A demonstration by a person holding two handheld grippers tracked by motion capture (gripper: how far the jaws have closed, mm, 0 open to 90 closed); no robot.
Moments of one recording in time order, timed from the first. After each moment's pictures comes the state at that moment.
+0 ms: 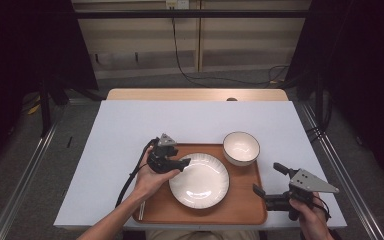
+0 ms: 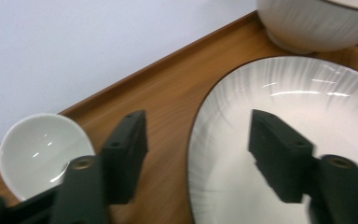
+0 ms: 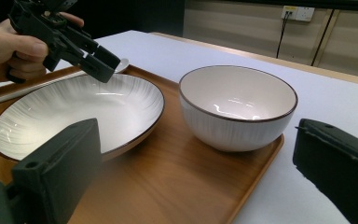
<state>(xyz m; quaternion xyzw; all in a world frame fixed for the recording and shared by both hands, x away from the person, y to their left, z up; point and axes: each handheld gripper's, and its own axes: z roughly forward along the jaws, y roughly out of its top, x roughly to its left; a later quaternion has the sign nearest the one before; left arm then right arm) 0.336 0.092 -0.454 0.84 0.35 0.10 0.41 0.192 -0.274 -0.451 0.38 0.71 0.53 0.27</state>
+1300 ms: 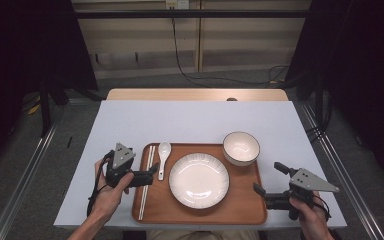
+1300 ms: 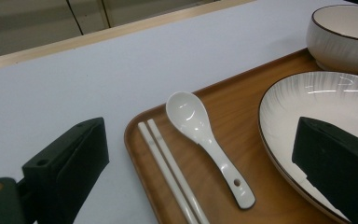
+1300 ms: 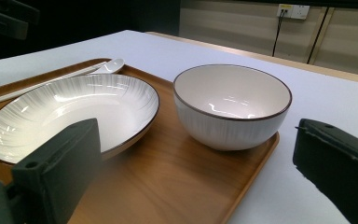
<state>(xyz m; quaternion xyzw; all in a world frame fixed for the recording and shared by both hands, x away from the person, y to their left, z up) 0.271 0.183 -0.420 0.77 0.39 0.24 0.44 0.193 -0.275 -0.452 0.39 0.71 0.53 0.27</state>
